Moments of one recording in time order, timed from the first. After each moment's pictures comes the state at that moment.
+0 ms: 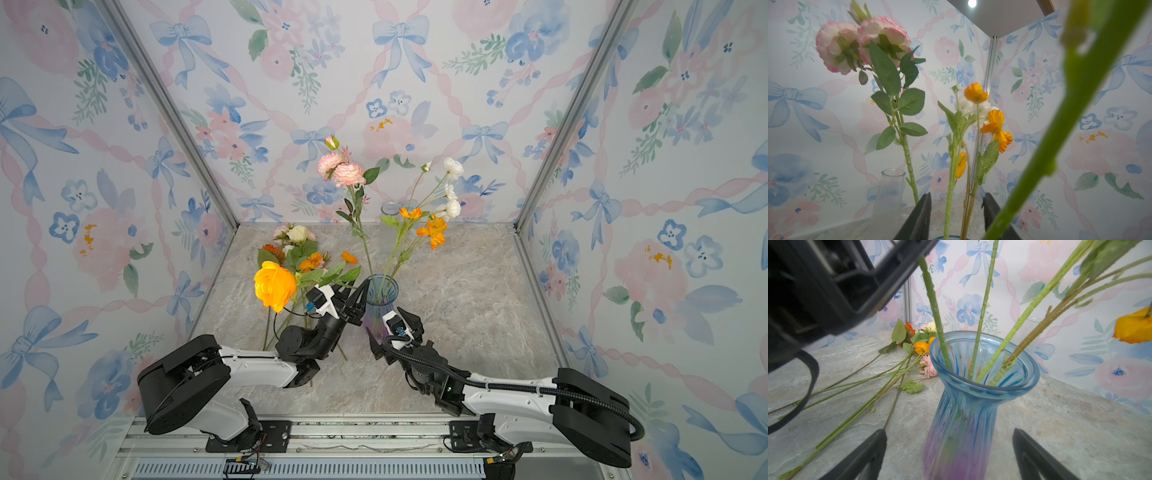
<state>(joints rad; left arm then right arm) -0.93 1.47 0.48 1.55 -0.26 -0.03 1.14 1.15 0.33 0.74 0.58 -0.06</state>
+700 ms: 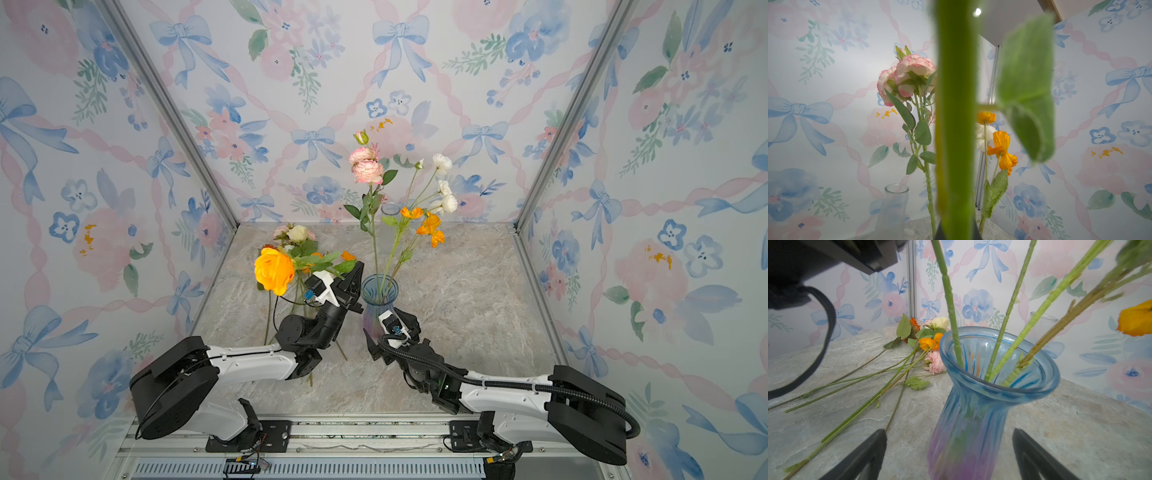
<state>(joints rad) -0.89 1.48 0.59 1.42 -0.27 -0.03 1.13 1.18 0.35 0.72 0.54 -0.05</state>
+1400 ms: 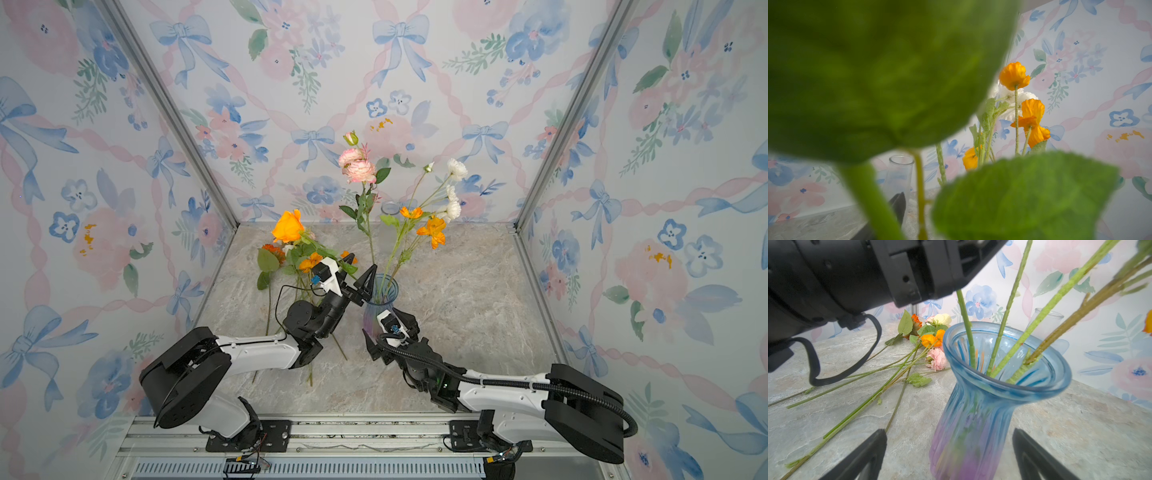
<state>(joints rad) -0.79 1.51 0.61 1.29 -0.16 -0.16 1.13 1.20 0.36 0.71 0.52 -0.04</state>
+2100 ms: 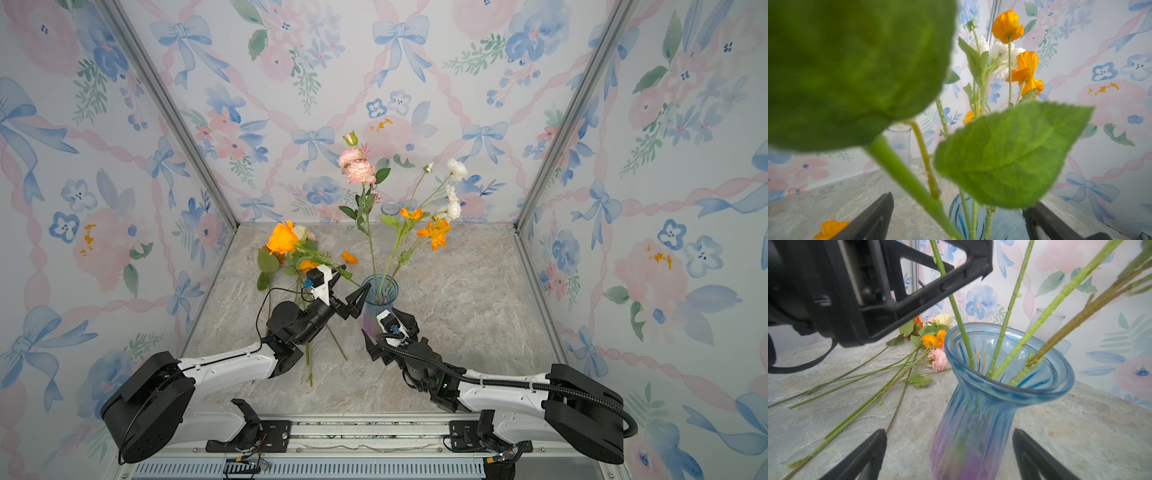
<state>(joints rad) -0.71 1.30 0.48 1.01 0.02 -0.15 1.12 1.20 0.36 0.70 0.52 -0.04</state>
